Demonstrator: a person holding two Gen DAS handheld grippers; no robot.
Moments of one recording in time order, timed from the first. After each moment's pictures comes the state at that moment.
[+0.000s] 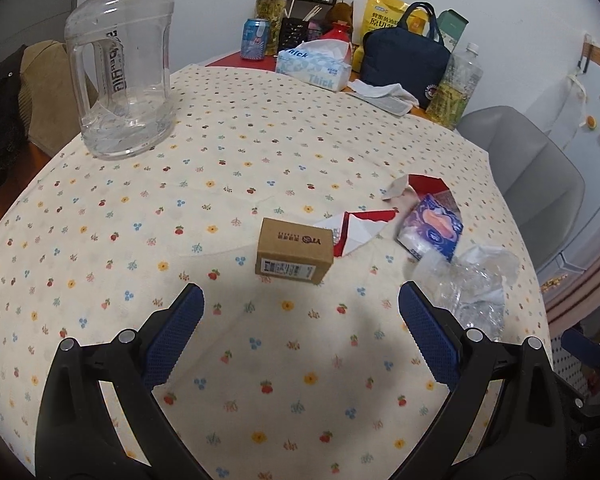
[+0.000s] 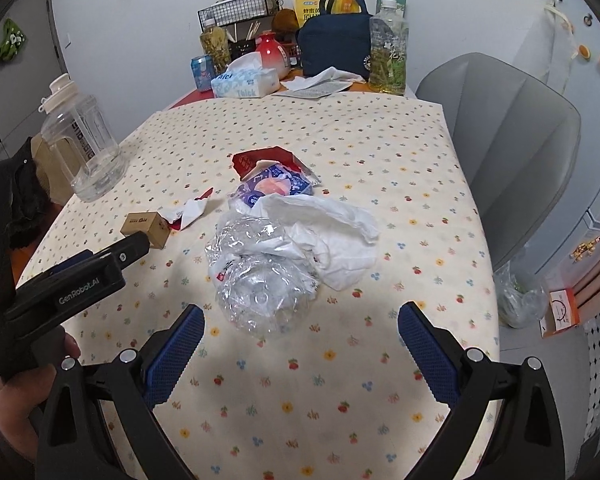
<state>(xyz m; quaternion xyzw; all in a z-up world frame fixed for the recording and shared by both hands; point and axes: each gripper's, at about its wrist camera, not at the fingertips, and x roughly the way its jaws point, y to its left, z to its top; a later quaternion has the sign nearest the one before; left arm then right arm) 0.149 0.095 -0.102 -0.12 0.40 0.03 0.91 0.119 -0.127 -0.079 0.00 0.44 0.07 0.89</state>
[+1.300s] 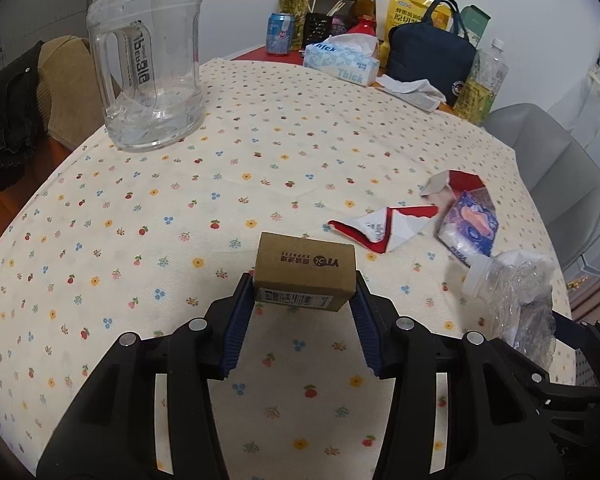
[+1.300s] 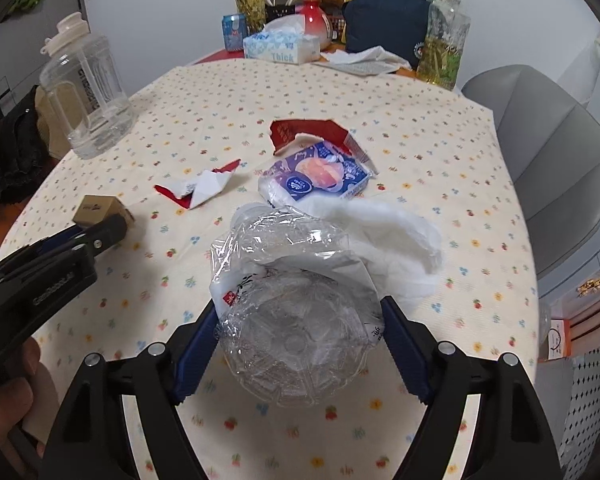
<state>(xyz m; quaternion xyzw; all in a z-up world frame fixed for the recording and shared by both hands) 0.146 0.107 -0.110 -0.11 0.40 0.07 0.91 0.153 -0.081 -0.109 -0.06 0.47 0.11 0.87</state>
